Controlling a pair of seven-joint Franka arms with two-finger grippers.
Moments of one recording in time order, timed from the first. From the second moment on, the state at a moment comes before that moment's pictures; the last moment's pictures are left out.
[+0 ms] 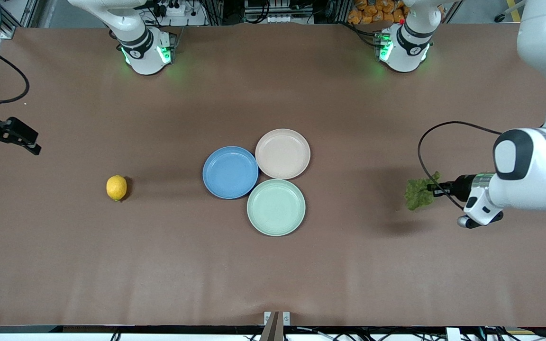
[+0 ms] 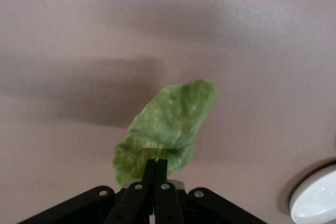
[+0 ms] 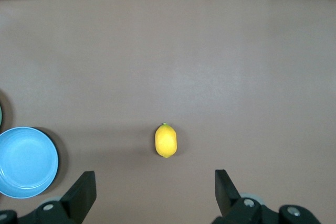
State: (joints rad) left arm 0.20 0.56 -0.22 -1.63 -0.17 1.88 -0.16; right arm 0.02 0.00 -0.08 -1.64 0.00 1.80 -0.05
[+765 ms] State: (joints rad) left arm 0.19 0.61 -0.22 -1.62 -0.17 1.89 -0.16; right arm 0.05 0.01 -0.06 -1.54 0.00 1.68 -0.05
